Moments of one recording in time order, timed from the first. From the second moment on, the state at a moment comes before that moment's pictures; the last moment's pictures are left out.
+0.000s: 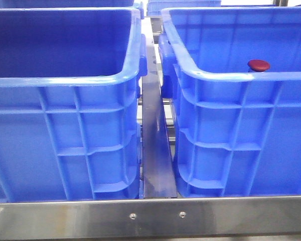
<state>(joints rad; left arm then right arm) -0.01 1.68 -1.19 0.12 0.63 -0.02 0.14 0.61 -0.51 1.22 0.06 -1.15</state>
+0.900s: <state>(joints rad) -0.01 1.57 -1.19 0.11 0.70 -0.02 0.14 0.61 -0.51 1.22 0.06 -1.15</state>
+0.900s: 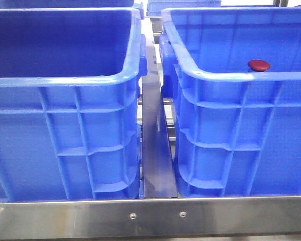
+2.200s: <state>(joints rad) -0.85 1.14 -1.19 -0.02 0.79 0.03 0.14 0.61 -0.51 1.27 0.06 -1.15</state>
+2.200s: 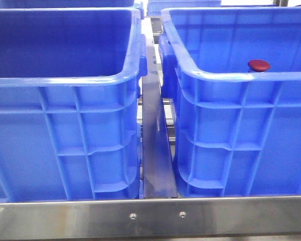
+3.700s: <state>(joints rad) -0.87 1.14 -1.19 -0.03 0.77 0.03 0.34 1.24 -0.83 1.77 0.94 -1.10</state>
